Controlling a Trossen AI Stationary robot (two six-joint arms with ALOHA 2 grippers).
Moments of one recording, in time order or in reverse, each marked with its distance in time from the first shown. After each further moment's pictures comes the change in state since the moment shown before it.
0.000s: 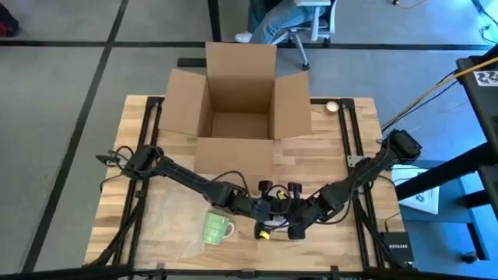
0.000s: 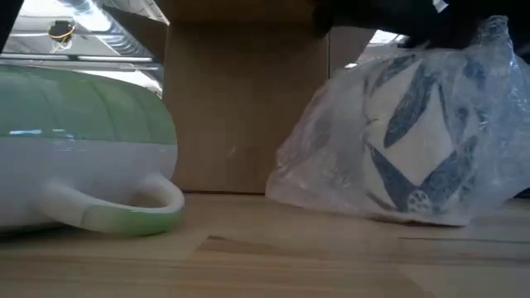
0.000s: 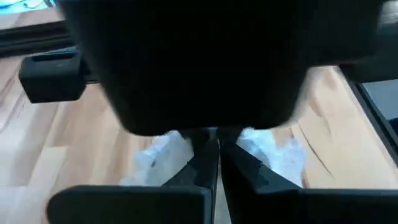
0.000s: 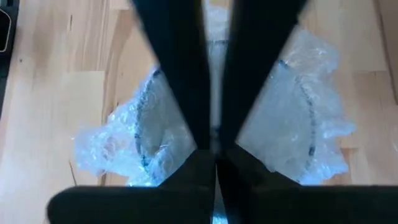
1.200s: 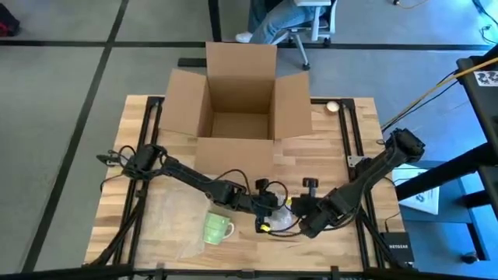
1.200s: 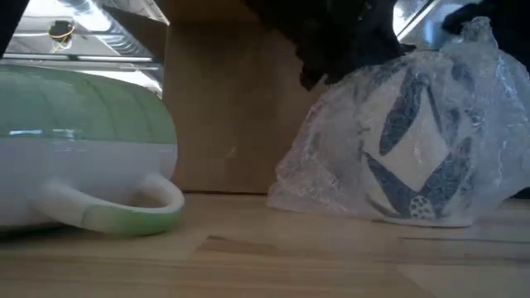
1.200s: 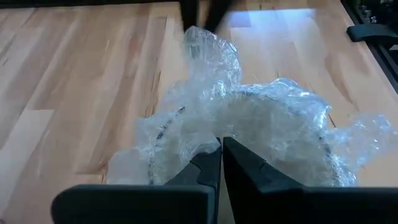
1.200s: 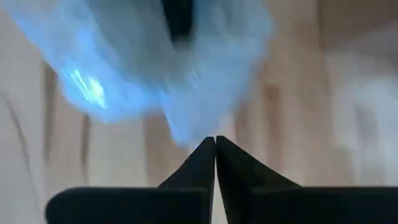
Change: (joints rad) left arm 0.016 0.018 -0.126 0.135 0.040 -0.100; right arm 0.080 -0.052 0.058 -0.308 0.112 0.091
